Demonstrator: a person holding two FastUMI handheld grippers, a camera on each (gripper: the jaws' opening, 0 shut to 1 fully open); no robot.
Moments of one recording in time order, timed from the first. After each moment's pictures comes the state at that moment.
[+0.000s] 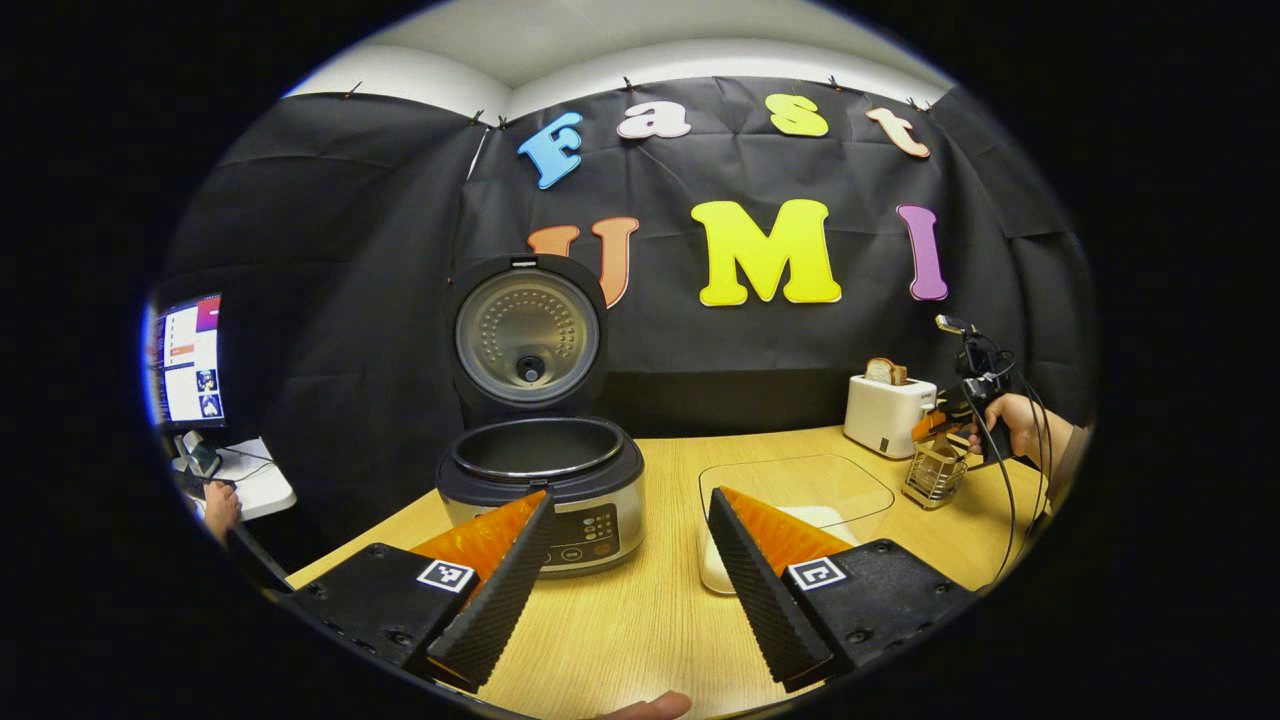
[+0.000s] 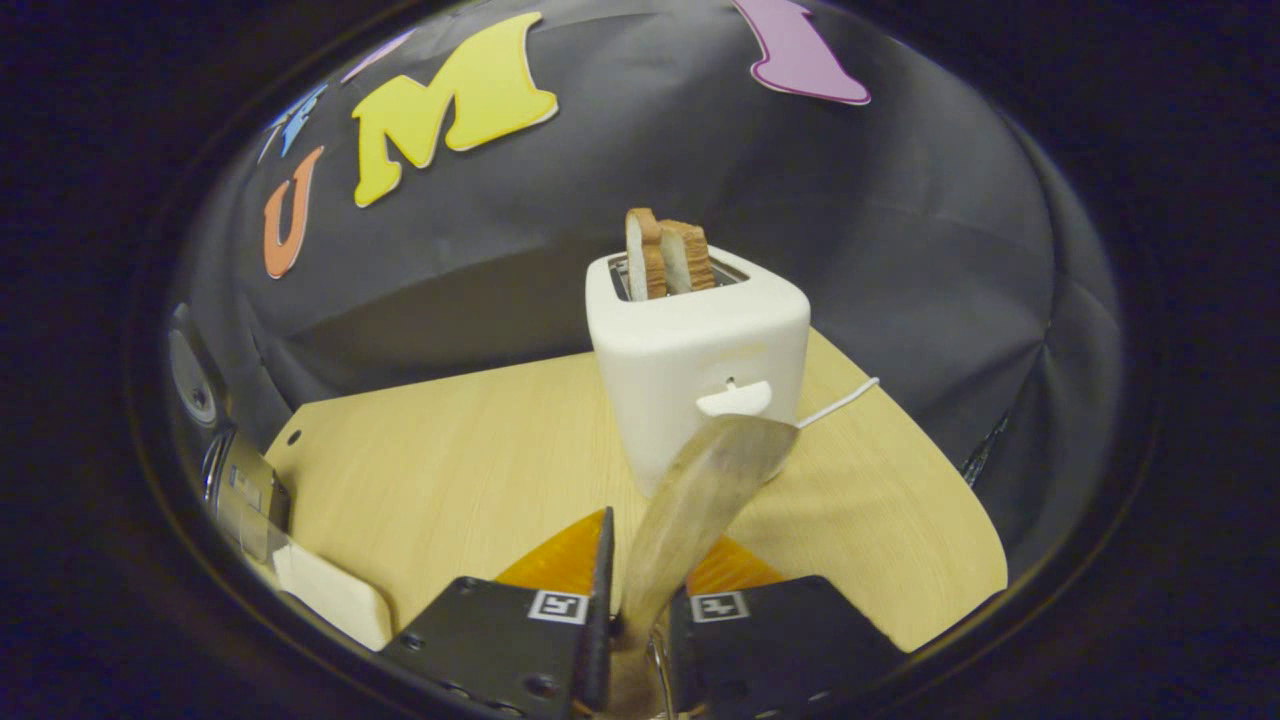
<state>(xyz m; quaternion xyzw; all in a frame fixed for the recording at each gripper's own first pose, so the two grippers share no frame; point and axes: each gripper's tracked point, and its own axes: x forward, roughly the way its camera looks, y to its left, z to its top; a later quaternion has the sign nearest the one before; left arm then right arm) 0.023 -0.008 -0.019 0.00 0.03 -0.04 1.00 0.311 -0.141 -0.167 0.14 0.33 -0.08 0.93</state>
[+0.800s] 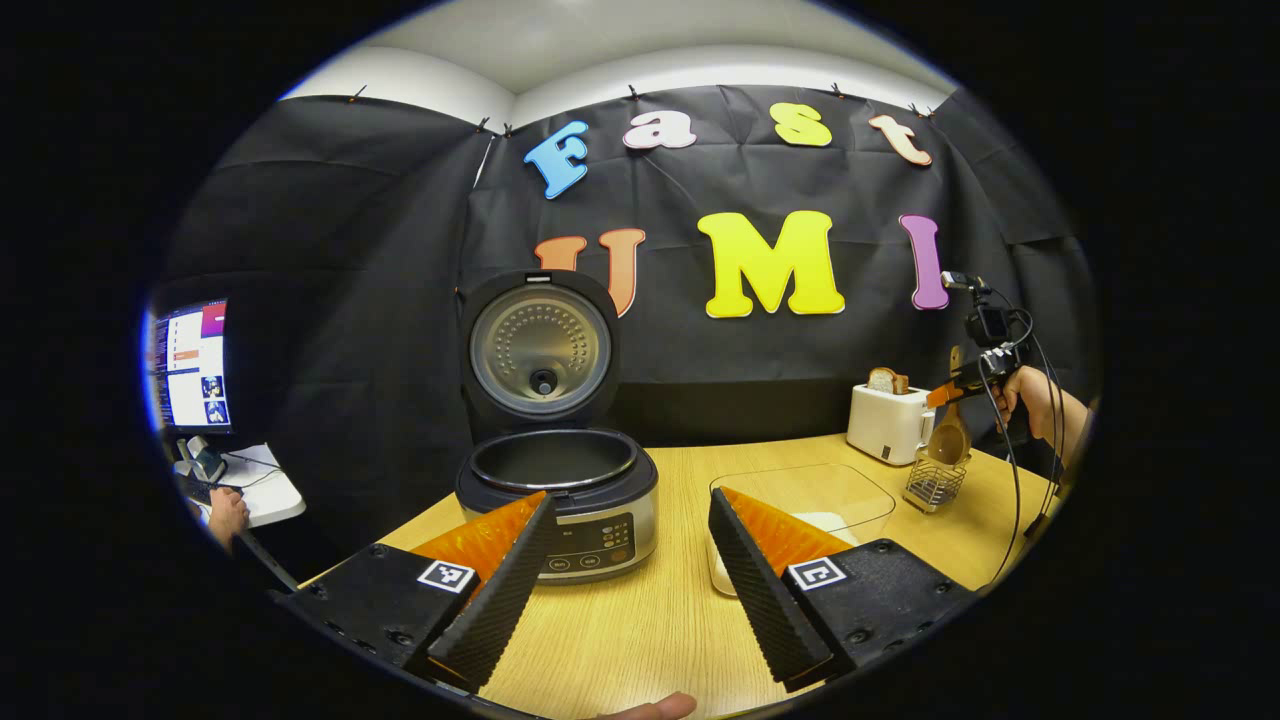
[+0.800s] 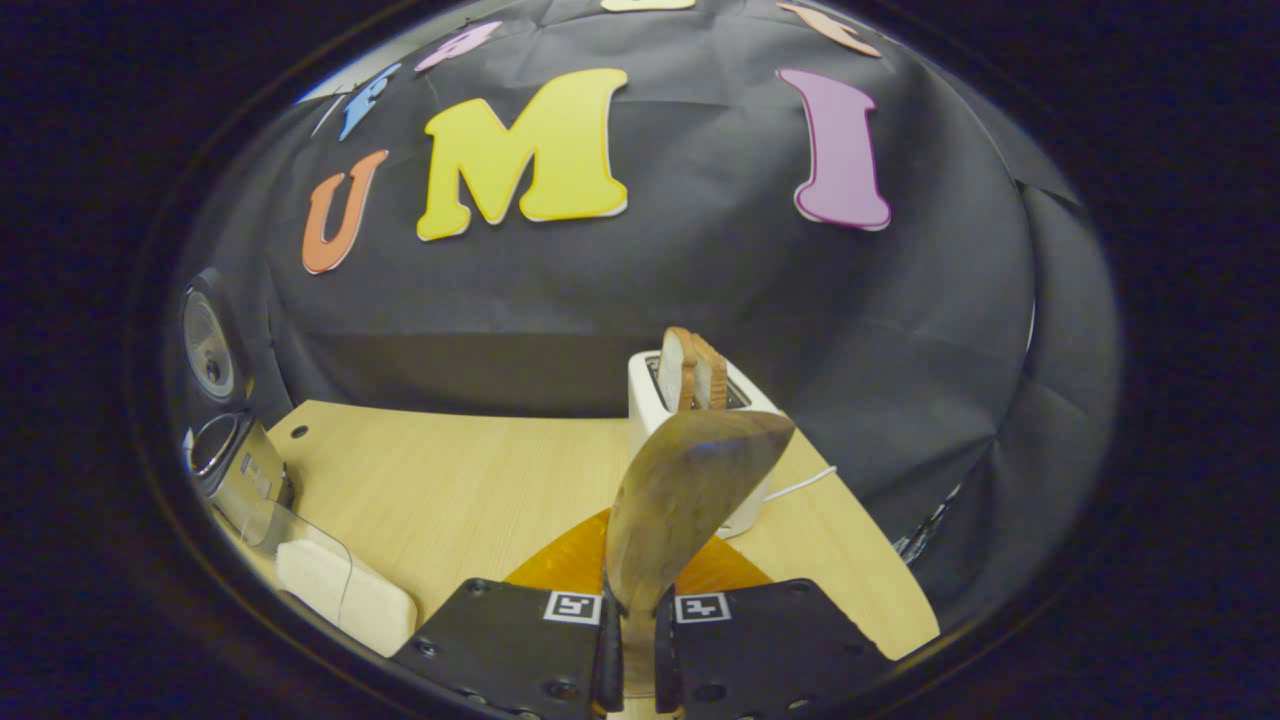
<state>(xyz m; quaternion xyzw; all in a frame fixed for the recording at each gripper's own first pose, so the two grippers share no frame) 0.012 0.008 -0.002 0.00 0.01 -0.04 1.00 0.278 -0.107 -0.053 0.01 0.23 -0.08 0.97</state>
